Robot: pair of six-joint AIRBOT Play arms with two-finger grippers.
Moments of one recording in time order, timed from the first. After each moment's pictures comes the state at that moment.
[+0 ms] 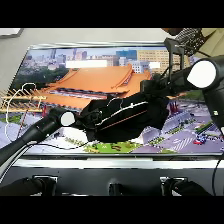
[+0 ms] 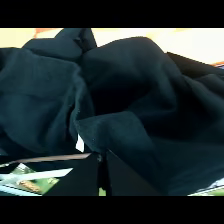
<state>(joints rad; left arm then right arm) -0.63 -1.31 1.04 1.23 -0.97 -0.74 0.34 -1.17 1.55 -1.42 1.38 1.86</state>
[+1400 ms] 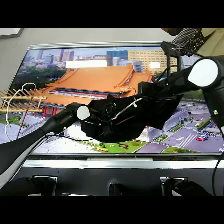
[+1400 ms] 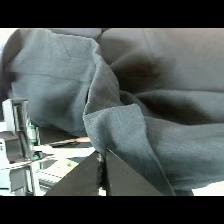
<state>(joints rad) -0.70 -1.48 1.22 1.07 -0.87 -0.76 0.33 -1.17 1.55 -1.34 1.42 1.86</state>
